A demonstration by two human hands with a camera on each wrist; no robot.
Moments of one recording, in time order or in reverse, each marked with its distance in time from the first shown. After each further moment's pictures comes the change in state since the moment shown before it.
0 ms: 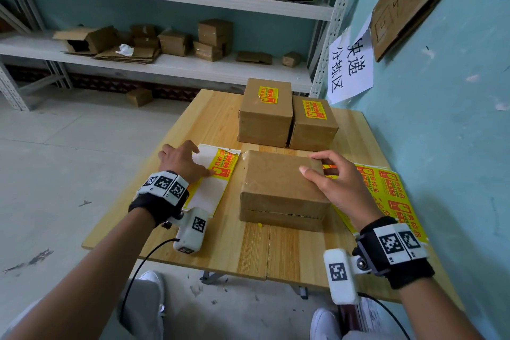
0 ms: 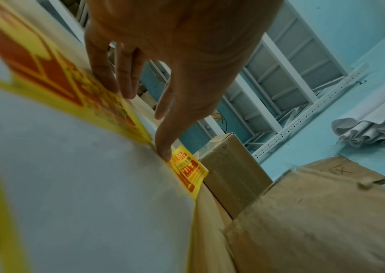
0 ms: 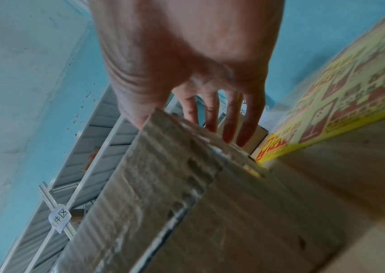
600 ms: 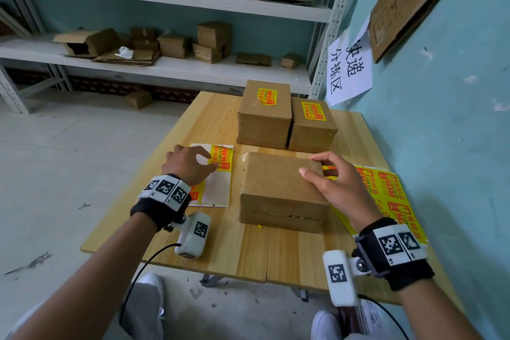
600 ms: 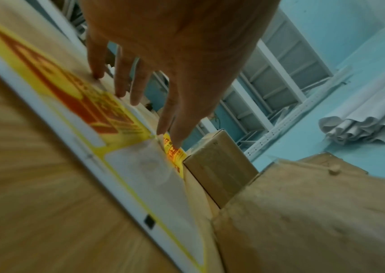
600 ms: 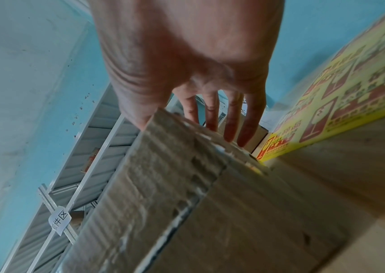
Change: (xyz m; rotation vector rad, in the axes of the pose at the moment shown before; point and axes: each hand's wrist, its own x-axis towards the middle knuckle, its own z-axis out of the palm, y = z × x) left_hand -0.001 0.006 0.003 0.048 0.019 0.096; right_hand -0.002 -0.003 0.000 0.006 0.005 0.007
